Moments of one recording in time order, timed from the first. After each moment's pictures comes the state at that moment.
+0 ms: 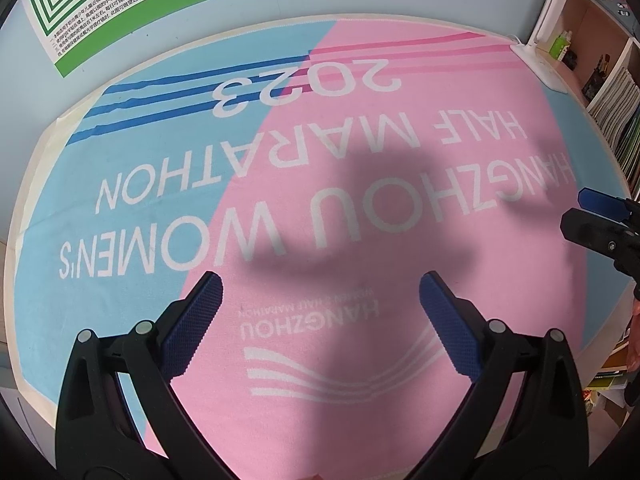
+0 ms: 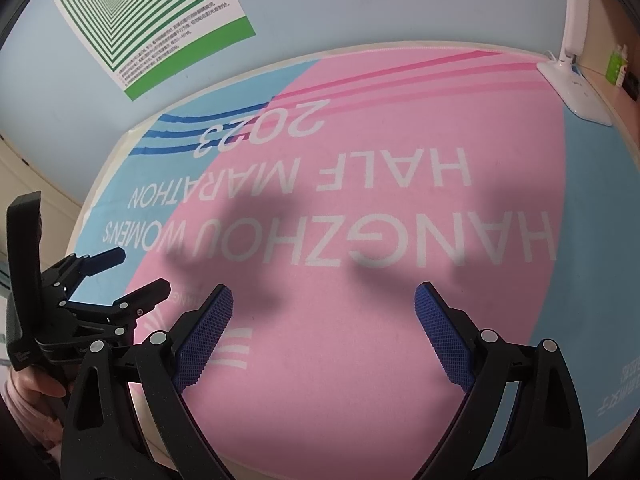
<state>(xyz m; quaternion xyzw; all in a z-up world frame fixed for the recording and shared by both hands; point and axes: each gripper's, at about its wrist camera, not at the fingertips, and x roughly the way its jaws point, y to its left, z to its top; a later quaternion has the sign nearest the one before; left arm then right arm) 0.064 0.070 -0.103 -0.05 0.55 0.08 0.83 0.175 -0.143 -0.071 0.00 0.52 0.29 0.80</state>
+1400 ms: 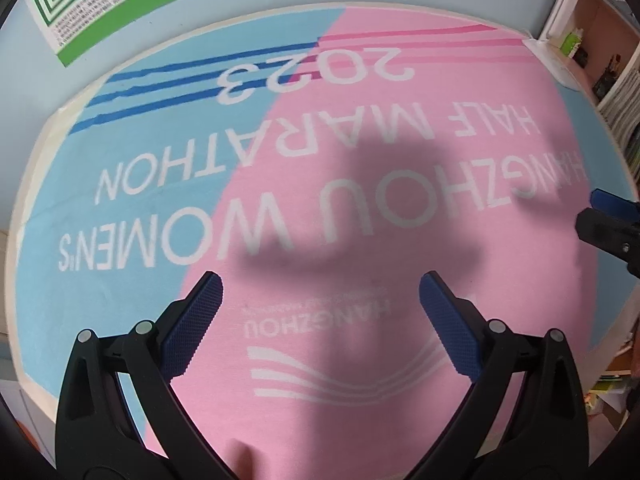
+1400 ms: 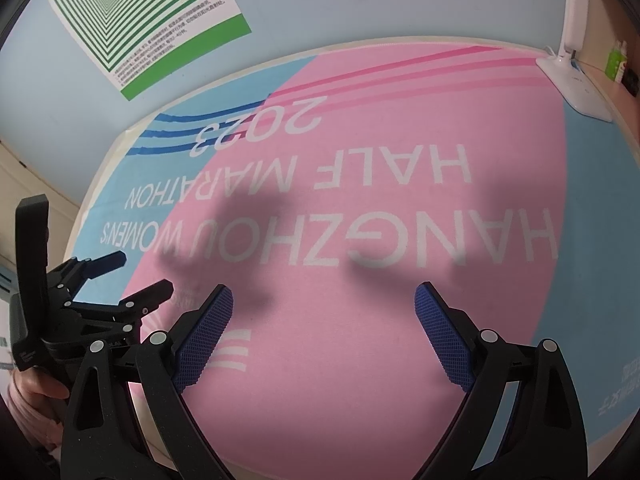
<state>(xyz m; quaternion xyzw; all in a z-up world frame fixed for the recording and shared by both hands) 0.068 0.072 -0.112 -0.06 0.56 0.09 0.82 0.180 -0.143 -0.076 0.01 0.53 0.29 0.80</state>
